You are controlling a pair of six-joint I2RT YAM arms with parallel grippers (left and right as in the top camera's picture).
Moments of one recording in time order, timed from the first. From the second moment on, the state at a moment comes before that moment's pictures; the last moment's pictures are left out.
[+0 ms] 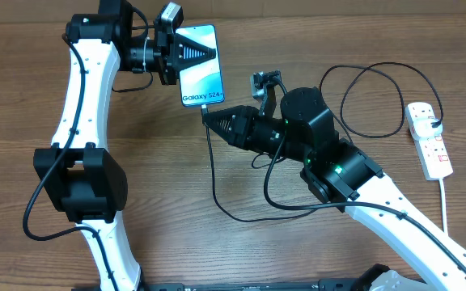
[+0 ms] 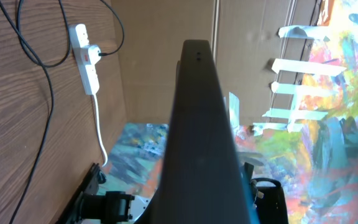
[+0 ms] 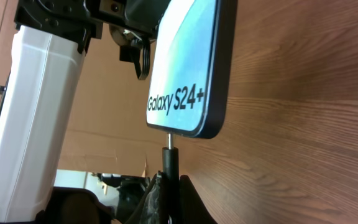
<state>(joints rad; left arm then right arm) -0.02 2.14 2.12 -1.40 1.53 -0.13 0.66 1.34 1.12 -0.09 -0.48 1.07</state>
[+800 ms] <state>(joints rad) -0.02 2.14 2.12 -1.40 1.53 -0.13 0.66 1.34 1.12 -0.09 -0.46 1.14</state>
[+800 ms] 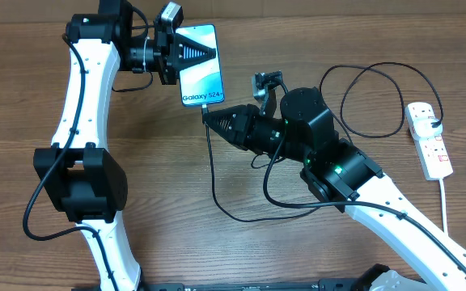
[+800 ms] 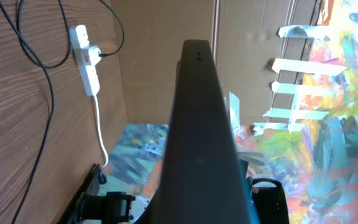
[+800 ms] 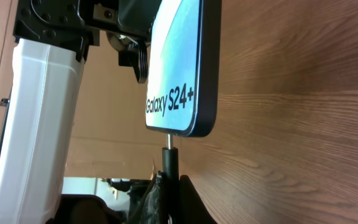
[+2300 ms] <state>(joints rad) -0.02 2.14 2.12 -1.39 1.53 -0.13 0.65 1.36 1.12 -0.05 -0.50 1.18</state>
